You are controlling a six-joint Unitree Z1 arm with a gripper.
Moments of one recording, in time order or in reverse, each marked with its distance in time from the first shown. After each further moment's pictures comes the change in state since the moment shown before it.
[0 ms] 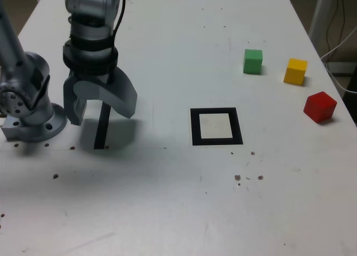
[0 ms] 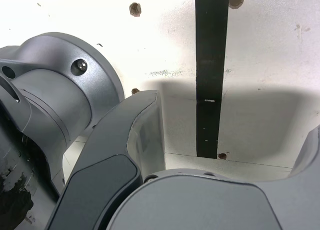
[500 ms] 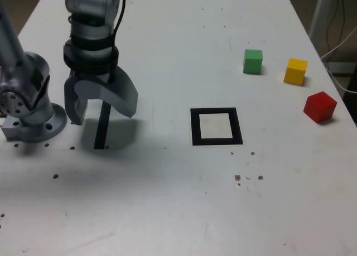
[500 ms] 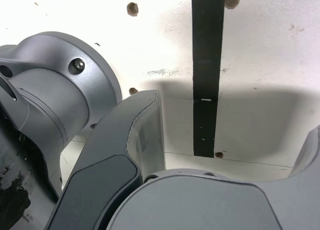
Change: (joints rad) arm 0.000 -0.002 -0.008 0.000 0.000 -0.005
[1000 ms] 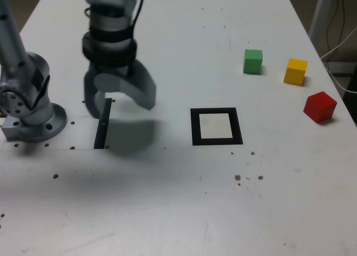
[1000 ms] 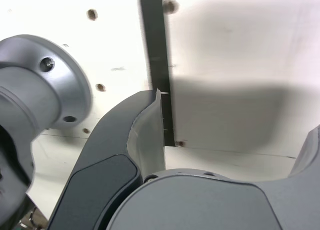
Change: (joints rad) arm 0.000 0.077 -0.177 0.073 0.026 0.000
